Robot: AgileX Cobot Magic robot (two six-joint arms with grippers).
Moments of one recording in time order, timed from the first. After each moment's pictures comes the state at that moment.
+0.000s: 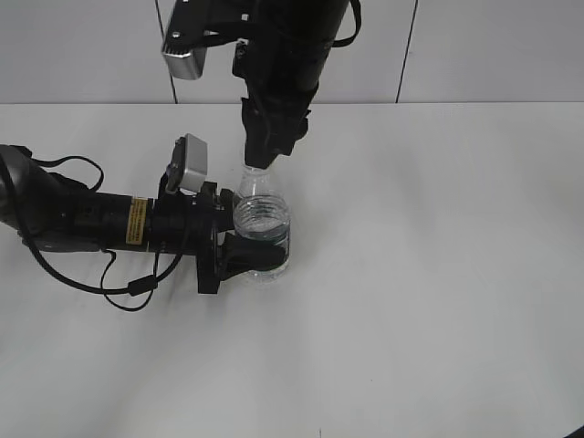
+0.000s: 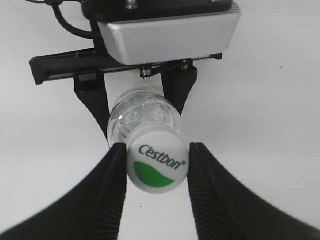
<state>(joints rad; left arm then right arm) -0.23 2.30 -1.08 1.40 -1.16 -0.55 0.70 2.12 -1.98 0.17 1.22 -1.05</state>
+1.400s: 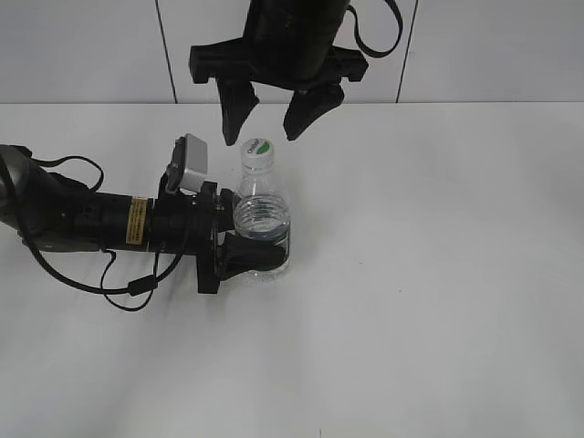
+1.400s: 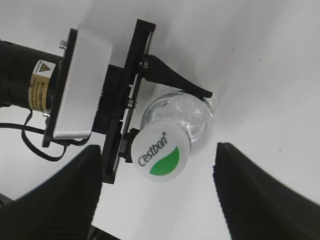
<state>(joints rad) -0.23 2.30 -1.08 1.40 -1.16 -0.55 0.70 2.08 -1.98 0.18 1.22 0.17</state>
